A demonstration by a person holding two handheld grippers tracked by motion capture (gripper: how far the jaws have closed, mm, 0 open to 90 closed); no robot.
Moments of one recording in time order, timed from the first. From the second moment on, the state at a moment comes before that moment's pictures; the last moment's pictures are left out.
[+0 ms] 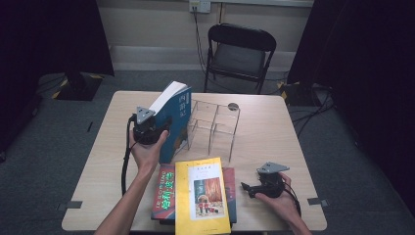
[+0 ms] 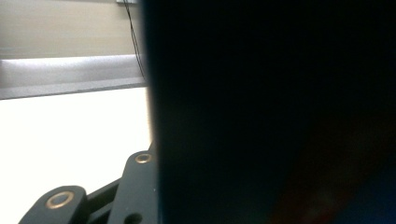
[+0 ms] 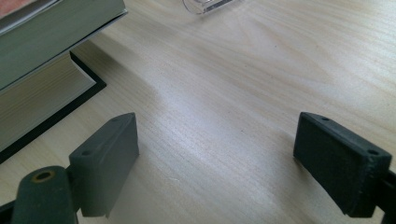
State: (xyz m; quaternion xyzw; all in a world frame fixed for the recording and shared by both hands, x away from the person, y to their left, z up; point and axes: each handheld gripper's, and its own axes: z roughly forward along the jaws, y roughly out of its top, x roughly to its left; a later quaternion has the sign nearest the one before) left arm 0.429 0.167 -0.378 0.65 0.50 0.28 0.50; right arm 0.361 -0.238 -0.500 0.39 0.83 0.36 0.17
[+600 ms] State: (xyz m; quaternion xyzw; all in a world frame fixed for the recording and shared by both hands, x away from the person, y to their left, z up) left arm 0.417 0.176 -0.365 0.66 0.49 0.25 0.51; right arm 0.361 -0.237 -0.500 0.39 0.83 0.36 0.17
